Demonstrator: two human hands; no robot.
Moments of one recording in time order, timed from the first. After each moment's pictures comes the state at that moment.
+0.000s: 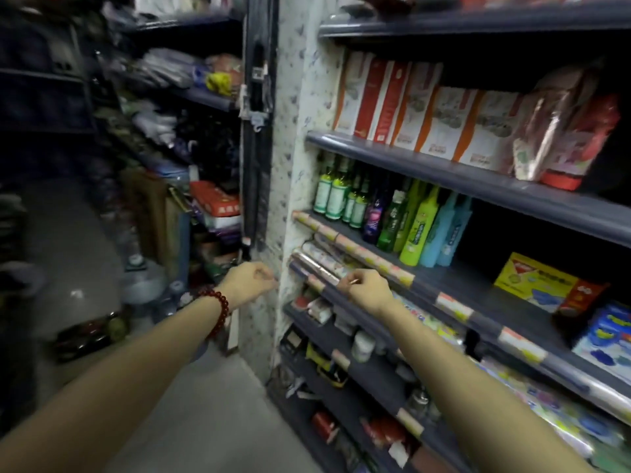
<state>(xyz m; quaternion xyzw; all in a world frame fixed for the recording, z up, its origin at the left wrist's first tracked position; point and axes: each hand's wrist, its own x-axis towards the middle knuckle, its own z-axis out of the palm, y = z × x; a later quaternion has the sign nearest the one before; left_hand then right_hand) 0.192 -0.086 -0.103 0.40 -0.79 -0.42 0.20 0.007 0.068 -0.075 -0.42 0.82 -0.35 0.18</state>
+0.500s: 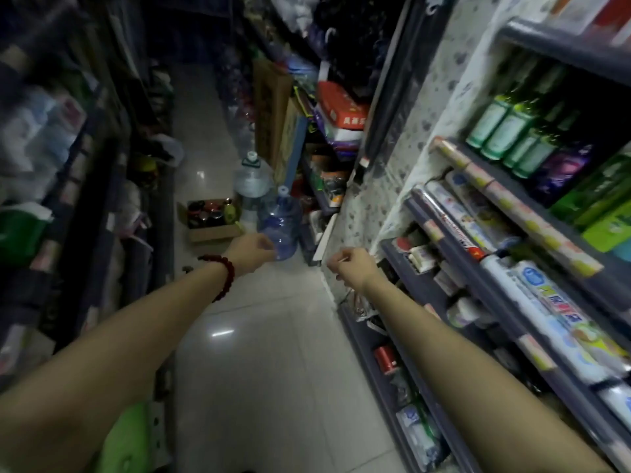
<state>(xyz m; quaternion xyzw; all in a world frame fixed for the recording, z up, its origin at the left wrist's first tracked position) 0.363 -0.130 -0.232 0.58 -0.67 -0.43 0.17 0.155 -0.065 -0.217 -0.50 0.75 -0.24 0.35</state>
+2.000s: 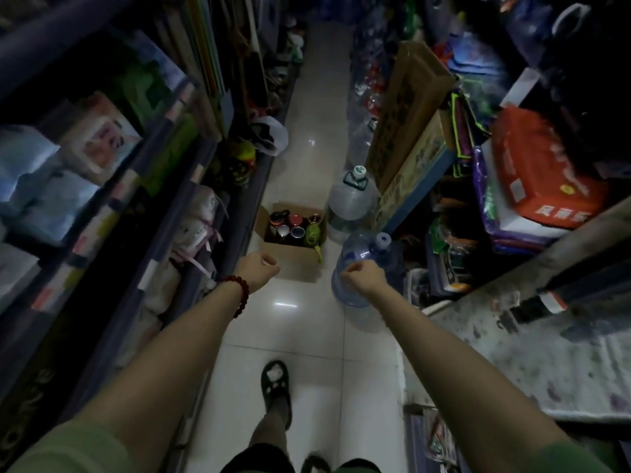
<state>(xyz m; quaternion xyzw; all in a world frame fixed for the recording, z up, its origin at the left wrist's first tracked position) 0.458 -0.521 -0.353 0.77 -0.43 -0.43 0.20 0.230 -0.566 -0.336 -0.62 0.66 -0.05 0.42</state>
